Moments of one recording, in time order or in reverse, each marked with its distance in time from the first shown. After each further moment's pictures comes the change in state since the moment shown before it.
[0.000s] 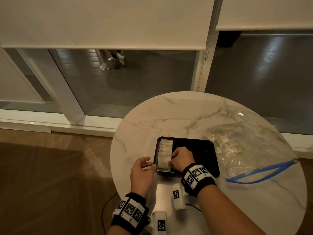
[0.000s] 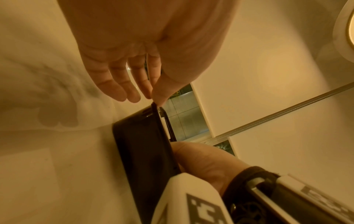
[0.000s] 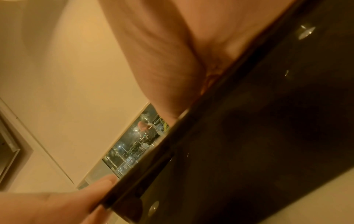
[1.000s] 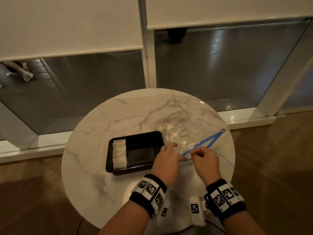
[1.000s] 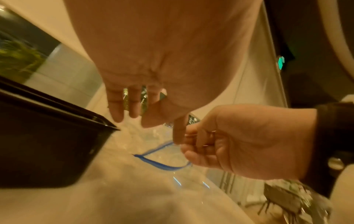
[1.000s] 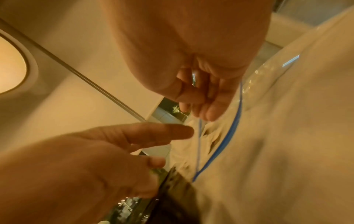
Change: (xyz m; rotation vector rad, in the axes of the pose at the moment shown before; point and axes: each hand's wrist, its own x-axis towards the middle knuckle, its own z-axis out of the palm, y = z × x) left_hand -0.101 0.038 0.165 1.057 -0.718 0.922; right_hand -0.102 0.170 -0.123 0.476 0.620 0.040
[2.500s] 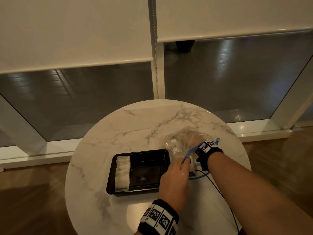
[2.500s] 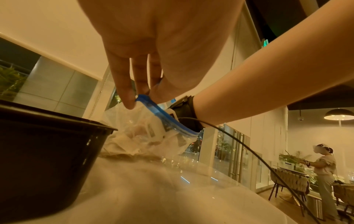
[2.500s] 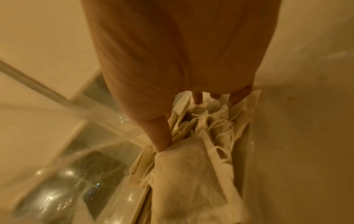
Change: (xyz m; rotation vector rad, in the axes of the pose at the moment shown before) left_hand 0.016 -0.003 0.008 0.027 0.303 -0.019; right_hand 0.216 -0.005 0.104 -0.892 -0.660 -0.188
